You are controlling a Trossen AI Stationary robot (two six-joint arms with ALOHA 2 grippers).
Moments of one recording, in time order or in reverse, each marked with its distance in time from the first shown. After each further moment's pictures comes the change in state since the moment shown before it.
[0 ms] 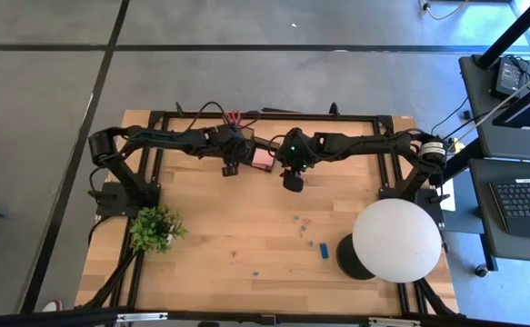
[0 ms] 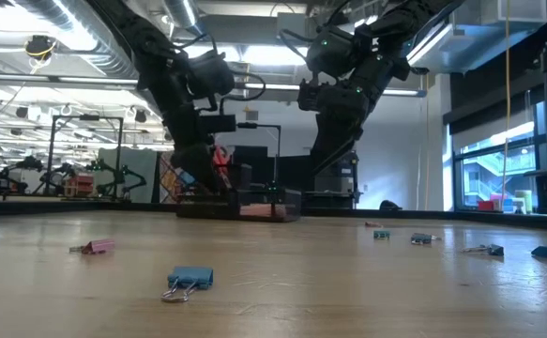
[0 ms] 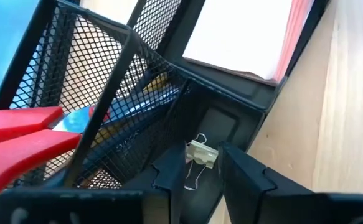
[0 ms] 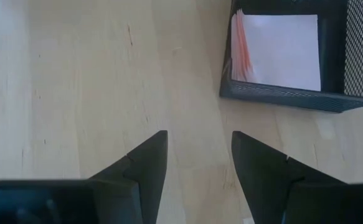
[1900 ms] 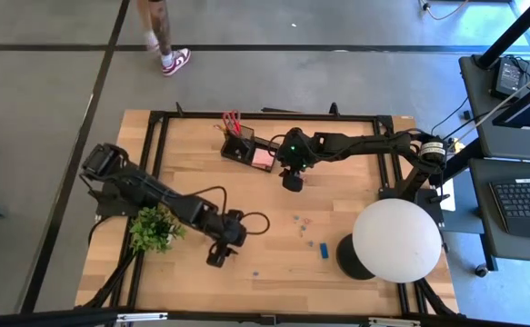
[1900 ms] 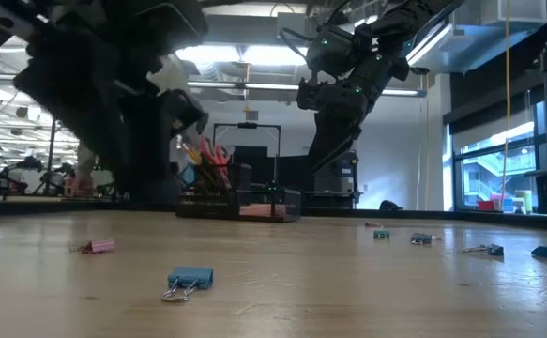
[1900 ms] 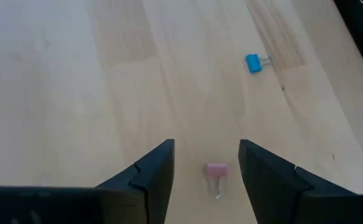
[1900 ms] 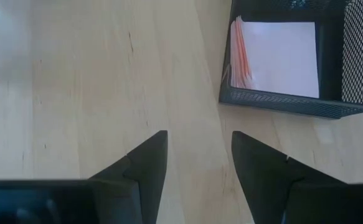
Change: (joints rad) left arm -0.814 0.011 0.000 0.054 0.240 -0.504; right arm 0.000 0.000 0.000 0.016 0.000 -0.001
